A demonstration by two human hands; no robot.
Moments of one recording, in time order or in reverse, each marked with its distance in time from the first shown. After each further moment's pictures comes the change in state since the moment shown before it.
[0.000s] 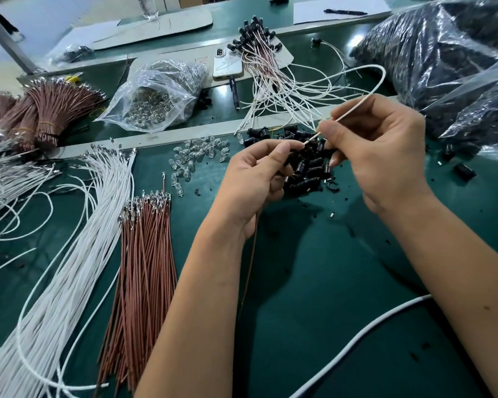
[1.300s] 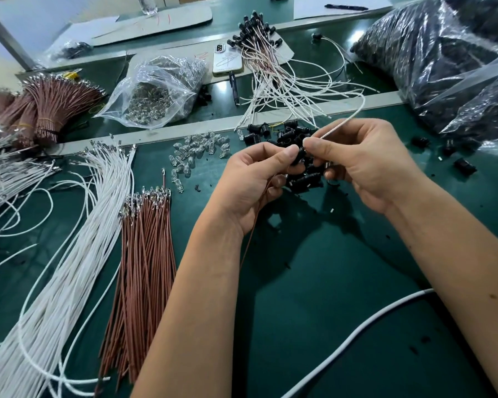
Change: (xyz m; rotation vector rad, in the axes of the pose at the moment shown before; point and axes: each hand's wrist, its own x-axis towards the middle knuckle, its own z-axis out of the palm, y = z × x) left_hand -0.006 0.007 -0.001 -0.064 0.007 -0.131; right_hand -0.002 -0.002 -0.001 0.072 -0.197 0.419
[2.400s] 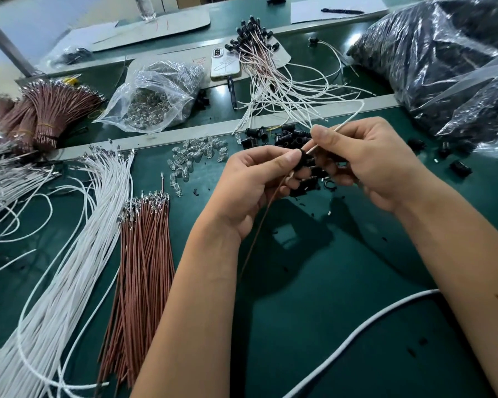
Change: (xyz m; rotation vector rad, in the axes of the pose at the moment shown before) left_hand -0.008 0.005 0.004 0.009 -0.105 0.059; right_hand 0.001 -0.007 -0.010 -0.135 -0.086 -0.046
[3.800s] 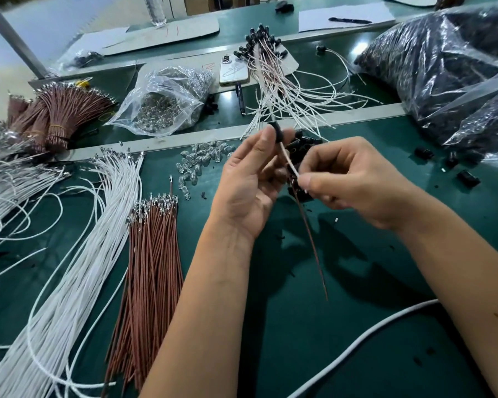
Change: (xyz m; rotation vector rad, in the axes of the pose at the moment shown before) left_hand 0.006 0.003 0.001 -0.417 0.145 0.111; right_hand -0.010 0.000 0.014 -0.048 -0.322 -0.072
